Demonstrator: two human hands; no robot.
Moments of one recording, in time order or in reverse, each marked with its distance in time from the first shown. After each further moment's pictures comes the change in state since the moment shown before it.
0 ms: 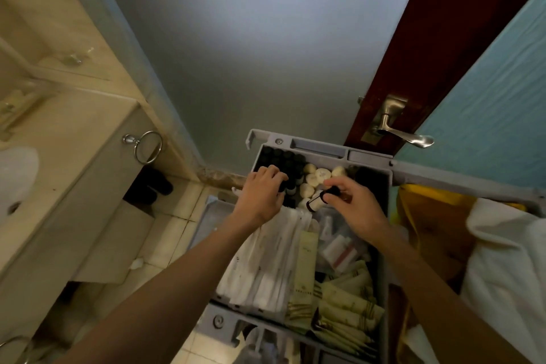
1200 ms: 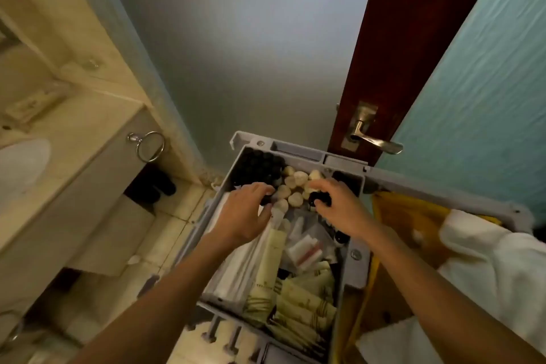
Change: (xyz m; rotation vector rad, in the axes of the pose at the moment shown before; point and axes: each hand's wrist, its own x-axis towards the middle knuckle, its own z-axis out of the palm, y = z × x) left_hand -0.047 0.073 -0.016 -0.178 0.030 -0.100; right_hand 0.010 0.030 -0.056 -0.383 -0.228 -0.203
